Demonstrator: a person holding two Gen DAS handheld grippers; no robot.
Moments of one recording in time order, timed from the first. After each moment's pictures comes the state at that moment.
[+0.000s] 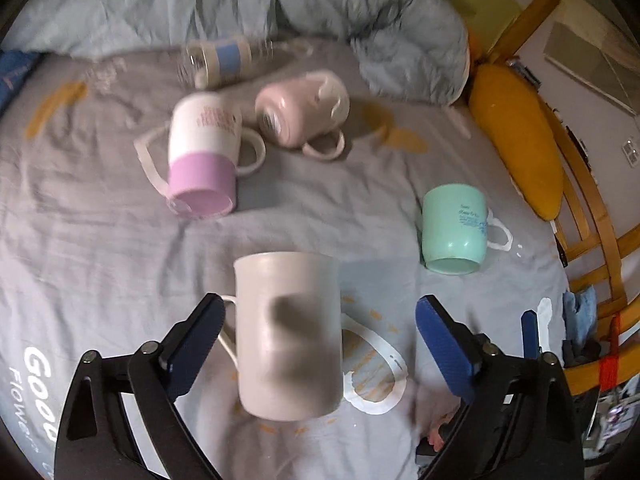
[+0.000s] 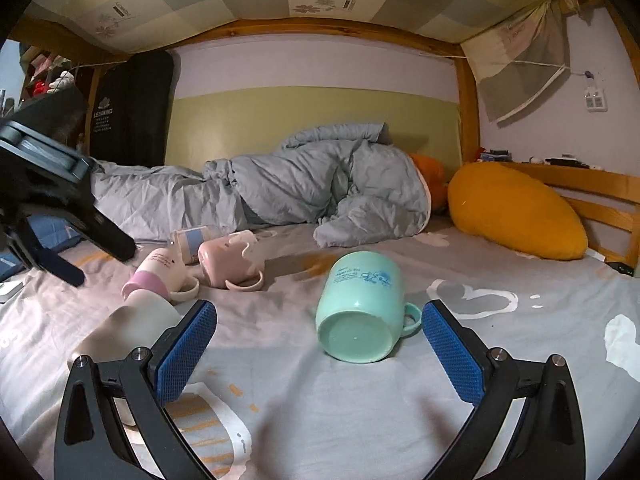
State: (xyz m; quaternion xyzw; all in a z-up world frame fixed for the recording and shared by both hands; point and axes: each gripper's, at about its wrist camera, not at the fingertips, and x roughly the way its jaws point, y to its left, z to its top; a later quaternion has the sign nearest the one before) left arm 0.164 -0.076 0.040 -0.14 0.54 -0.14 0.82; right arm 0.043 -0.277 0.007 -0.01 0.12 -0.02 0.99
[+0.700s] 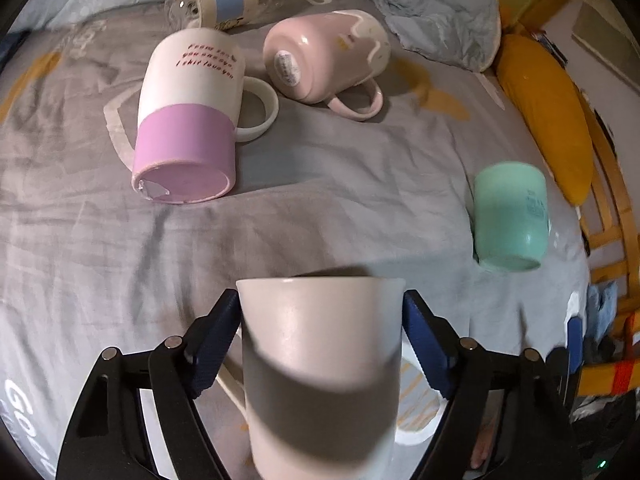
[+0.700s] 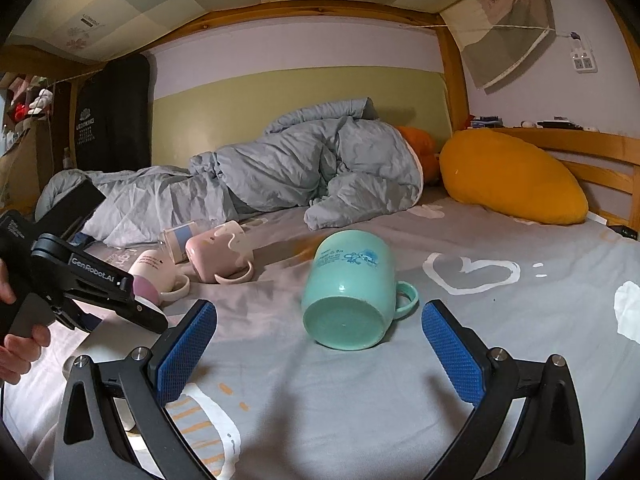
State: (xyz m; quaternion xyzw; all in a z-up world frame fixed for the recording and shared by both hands) left arm 0.202 -0.083 -0.017 -0.11 0.58 -0.13 0.79; right arm 0.057 -0.299 0.004 0.04 0.16 -0.03 0.99
